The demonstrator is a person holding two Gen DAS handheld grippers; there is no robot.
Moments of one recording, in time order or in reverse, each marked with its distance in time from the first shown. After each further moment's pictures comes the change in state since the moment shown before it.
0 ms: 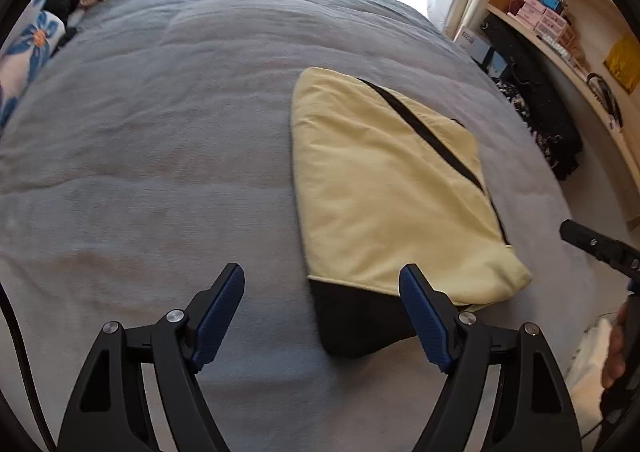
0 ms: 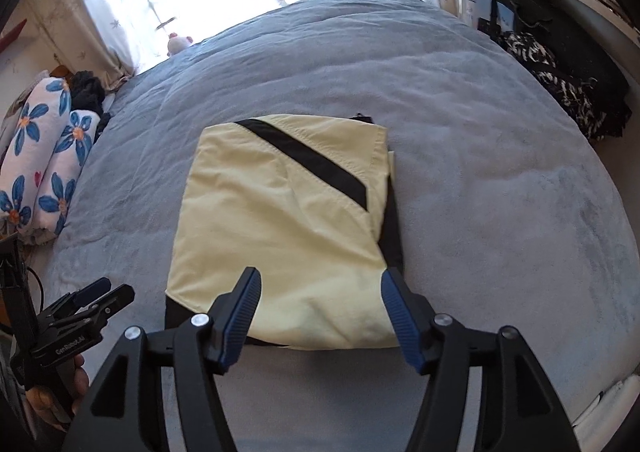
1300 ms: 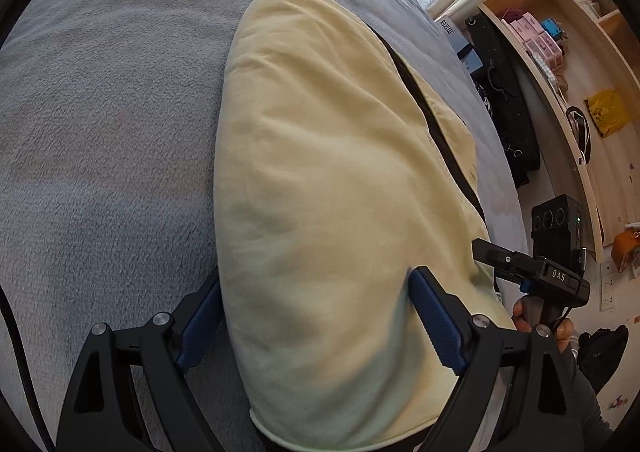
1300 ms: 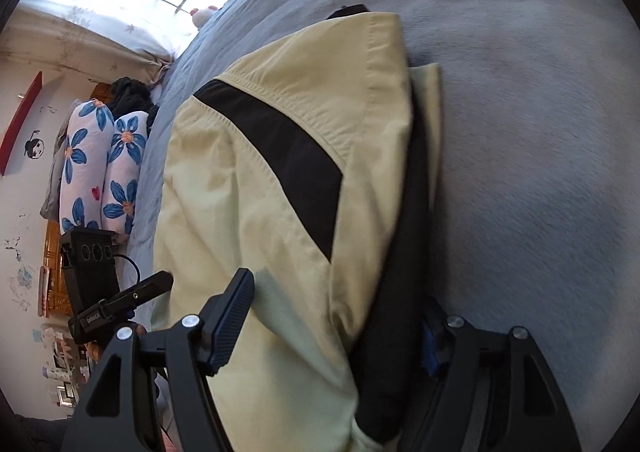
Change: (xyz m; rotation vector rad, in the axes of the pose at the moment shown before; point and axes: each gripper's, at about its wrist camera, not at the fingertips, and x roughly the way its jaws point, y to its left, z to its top) left arm 0.147 0.008 0.037 -0.131 0.152 -0.305; right arm 0.186 -0.064 0.039 0.093 0.252 0.472
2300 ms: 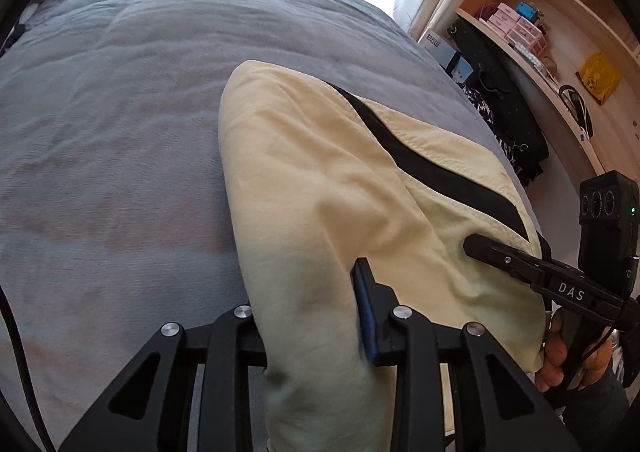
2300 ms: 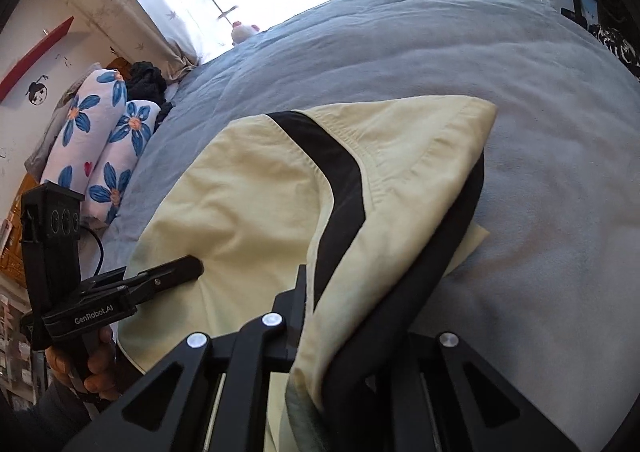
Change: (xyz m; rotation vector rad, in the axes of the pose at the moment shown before) left arm -0.084 -0.048 0.014 0.165 -0.139 0.146; right arm -0.023 0.137 -0.026 -0.213 -0.200 -0.157
